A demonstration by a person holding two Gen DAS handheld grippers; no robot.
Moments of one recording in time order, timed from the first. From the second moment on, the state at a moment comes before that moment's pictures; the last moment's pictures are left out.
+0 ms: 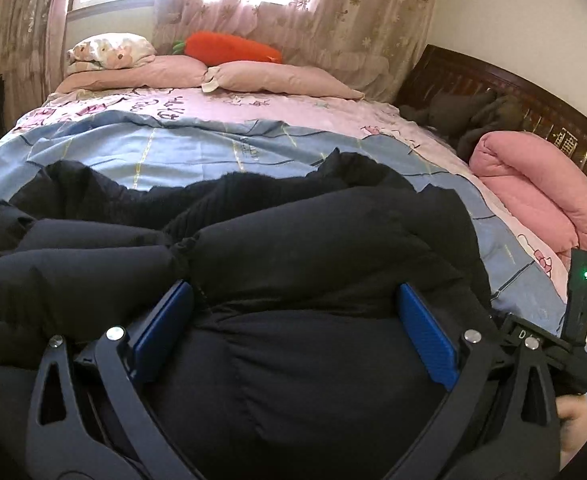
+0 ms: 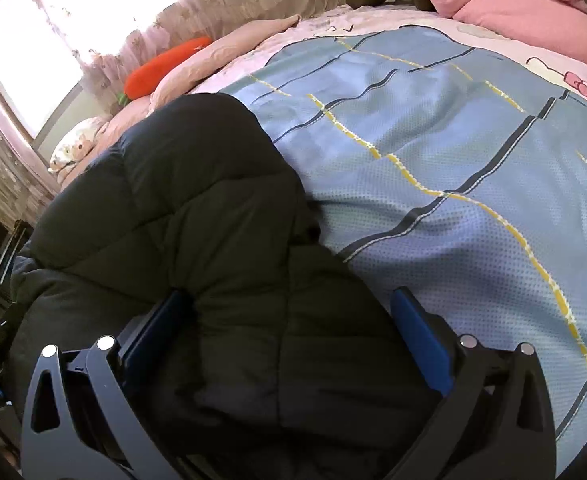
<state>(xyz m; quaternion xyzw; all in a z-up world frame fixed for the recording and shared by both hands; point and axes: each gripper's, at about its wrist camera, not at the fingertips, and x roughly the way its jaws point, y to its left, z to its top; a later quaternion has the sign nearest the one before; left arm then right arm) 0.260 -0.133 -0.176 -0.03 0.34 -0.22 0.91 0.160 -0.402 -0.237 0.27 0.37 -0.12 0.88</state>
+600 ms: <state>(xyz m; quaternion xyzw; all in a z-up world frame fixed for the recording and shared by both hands) 0.251 -0.146 -0.192 0.03 0.34 -0.17 0.92 0.167 -0.380 -0.243 0.17 0.37 -0.20 0.89</state>
